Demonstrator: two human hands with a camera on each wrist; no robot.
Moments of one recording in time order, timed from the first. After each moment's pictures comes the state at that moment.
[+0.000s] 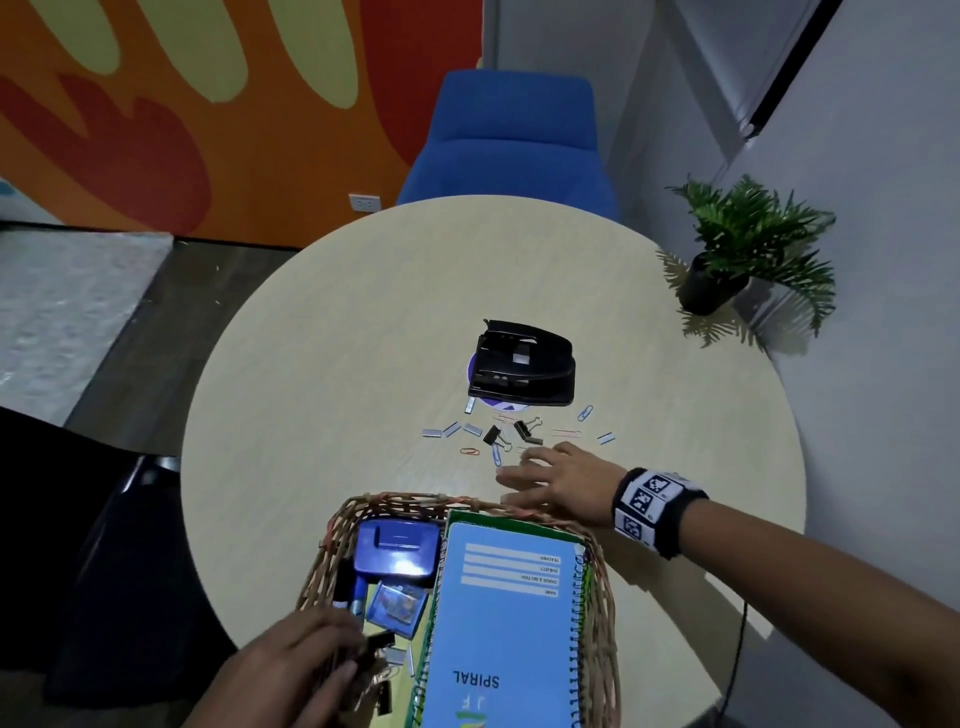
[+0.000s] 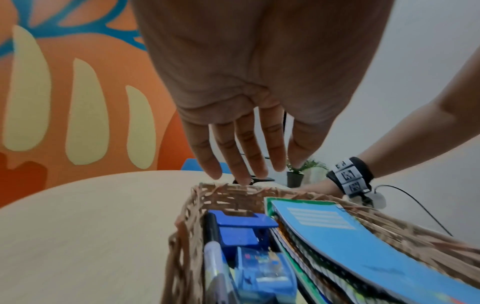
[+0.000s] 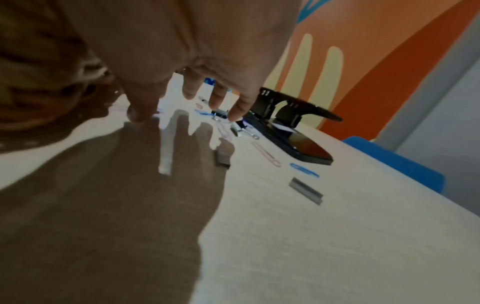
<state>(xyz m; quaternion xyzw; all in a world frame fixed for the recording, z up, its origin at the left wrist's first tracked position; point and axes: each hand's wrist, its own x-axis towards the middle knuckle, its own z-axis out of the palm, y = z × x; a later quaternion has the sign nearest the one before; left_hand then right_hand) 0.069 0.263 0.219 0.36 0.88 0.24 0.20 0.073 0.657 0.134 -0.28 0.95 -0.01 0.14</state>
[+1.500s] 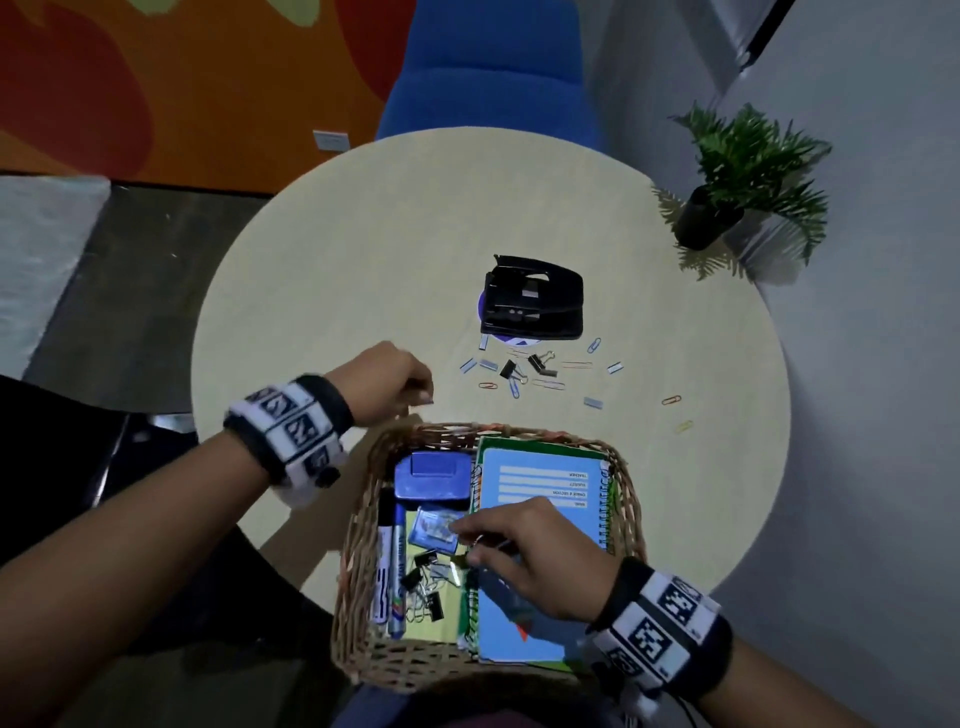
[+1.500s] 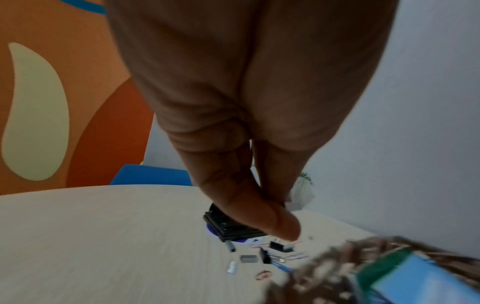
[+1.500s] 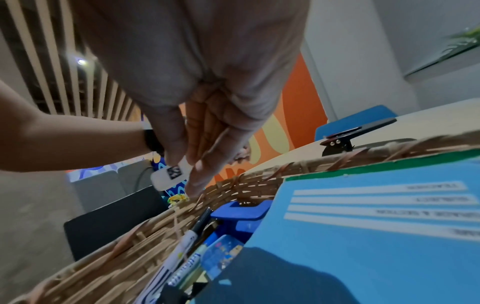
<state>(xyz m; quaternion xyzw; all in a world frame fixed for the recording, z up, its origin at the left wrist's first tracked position) -0.094 0.373 0.217 0.47 0.83 0.11 0.29 0.148 0.473 0.221 0.03 0.89 -0.43 0.16</state>
